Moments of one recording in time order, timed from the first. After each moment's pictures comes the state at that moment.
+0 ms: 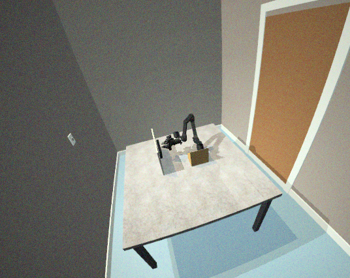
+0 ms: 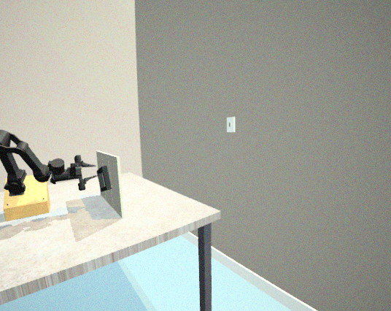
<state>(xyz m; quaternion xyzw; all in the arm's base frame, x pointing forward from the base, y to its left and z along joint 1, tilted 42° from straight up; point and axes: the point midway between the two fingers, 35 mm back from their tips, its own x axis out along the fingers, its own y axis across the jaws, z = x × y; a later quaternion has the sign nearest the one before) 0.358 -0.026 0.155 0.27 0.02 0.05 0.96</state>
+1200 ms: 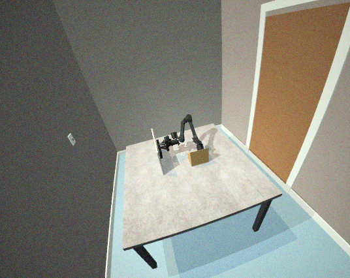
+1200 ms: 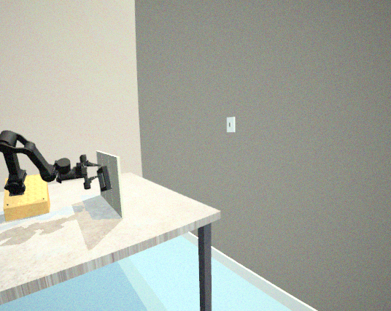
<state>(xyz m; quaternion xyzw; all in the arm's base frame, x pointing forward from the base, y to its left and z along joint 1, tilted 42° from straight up) 0.384 -0.023 0.156 0.27 0.02 0.05 0.96</state>
